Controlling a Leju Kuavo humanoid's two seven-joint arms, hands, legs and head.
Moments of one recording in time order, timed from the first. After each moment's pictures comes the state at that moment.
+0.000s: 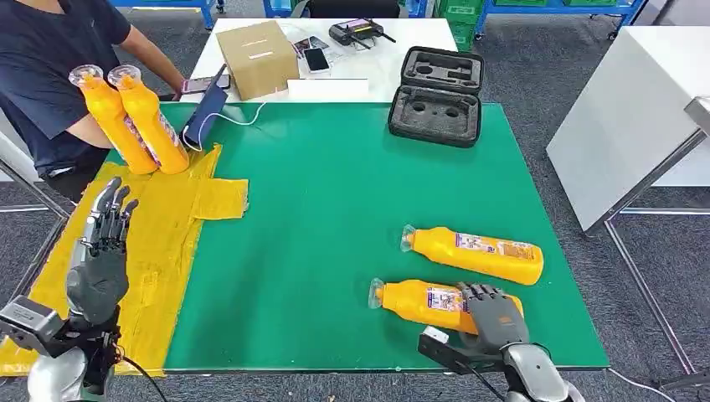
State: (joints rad) left arm -0.02 -0.02 0.19 -1.72 -0.19 -0.31 -0.51; right arm 0.14 -0.27 0.32 -1.46 1.13 0.03 0.20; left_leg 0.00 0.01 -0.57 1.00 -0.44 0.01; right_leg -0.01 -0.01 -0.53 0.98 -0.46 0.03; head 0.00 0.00
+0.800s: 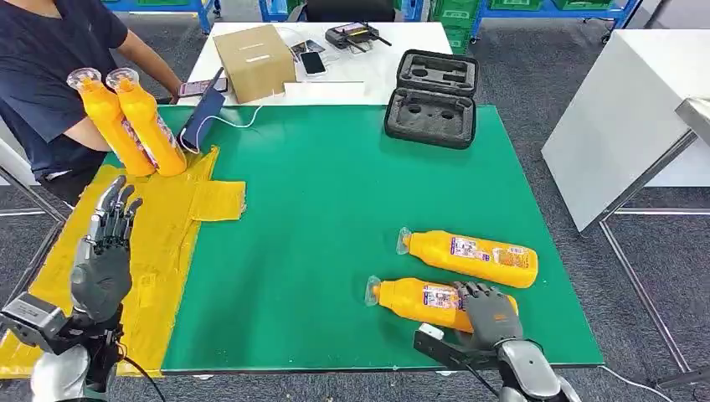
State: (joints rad) left arm -0.03 -0.02 0.18 -1.71 -0.19 -0.31 -0.50; right arm 0.11 -0.27 0.35 -1.41 1.12 0.03 0.22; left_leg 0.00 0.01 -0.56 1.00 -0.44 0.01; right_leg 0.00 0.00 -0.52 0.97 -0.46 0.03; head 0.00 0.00
